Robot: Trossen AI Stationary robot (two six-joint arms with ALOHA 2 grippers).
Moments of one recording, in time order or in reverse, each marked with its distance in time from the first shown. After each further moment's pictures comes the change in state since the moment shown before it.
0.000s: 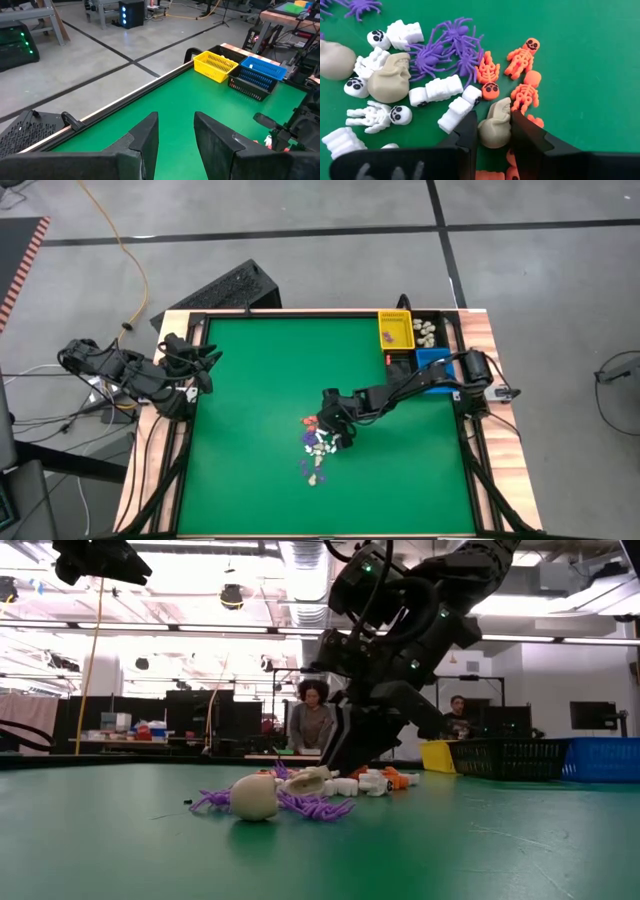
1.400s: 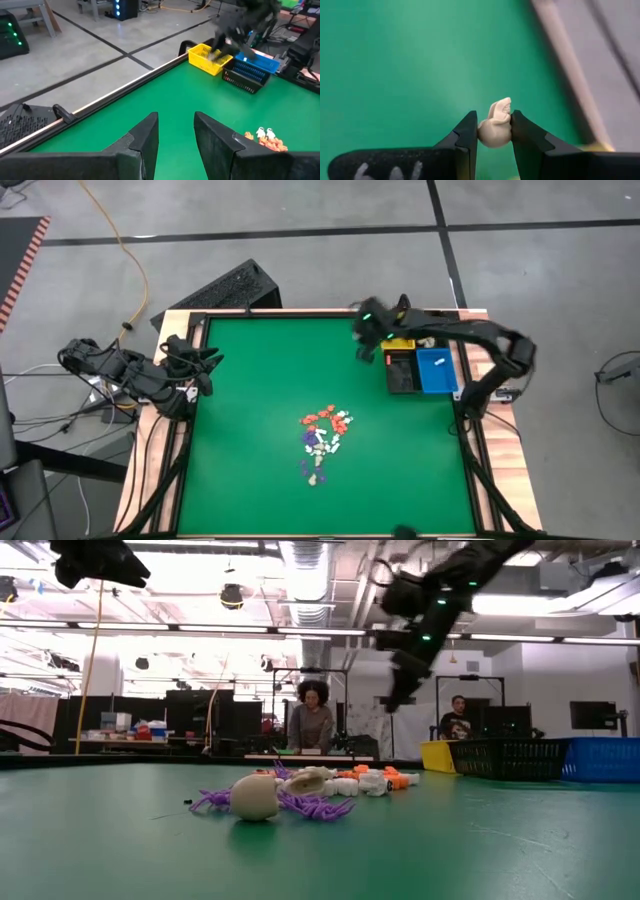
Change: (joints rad) left arm 0.000 0.000 0.000 -0.031 0.050 -0.046; right arm -0.648 -0.393 0.022 -0.431 0.023 -0.010
